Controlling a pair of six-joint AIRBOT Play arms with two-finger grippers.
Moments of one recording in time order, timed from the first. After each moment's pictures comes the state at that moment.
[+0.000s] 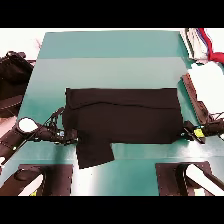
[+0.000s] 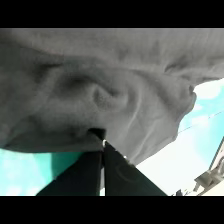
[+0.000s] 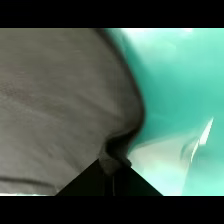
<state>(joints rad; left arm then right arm) -0.15 -0.82 0.41 0.81 -1.13 -1.48 -0.59 -1.03 0.51 -1.16 1.25 1.45</state>
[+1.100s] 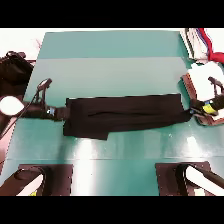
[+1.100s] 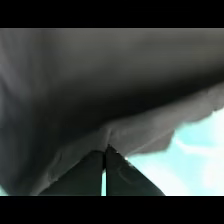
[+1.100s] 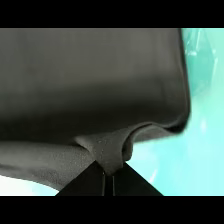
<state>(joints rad) -0.15 -0.91 0.82 1.10 -1.06 -1.59 -0.34 -1.13 1.00 -1.28 1.38 1.49</state>
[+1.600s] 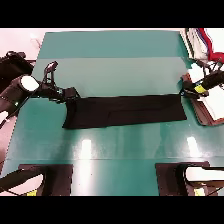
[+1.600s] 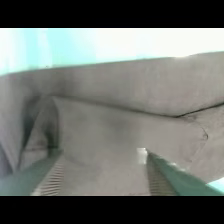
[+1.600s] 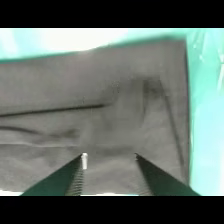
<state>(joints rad) -0.15 -1.20 1.02 1.12 -0.92 -1.57 -0.30 -1.46 1.35 -1.26 1.39 1.46</state>
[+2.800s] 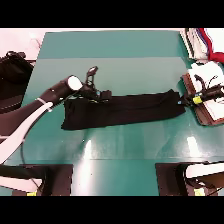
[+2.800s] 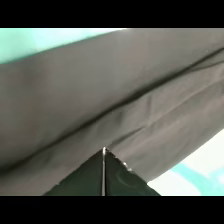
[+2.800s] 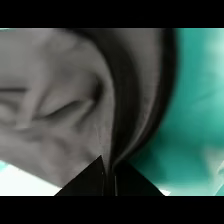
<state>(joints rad) -0.50 -1.56 1.26 0.90 -0.80 -1.58 -0.46 -1.57 1.19 -0.92 1.40 1.08</state>
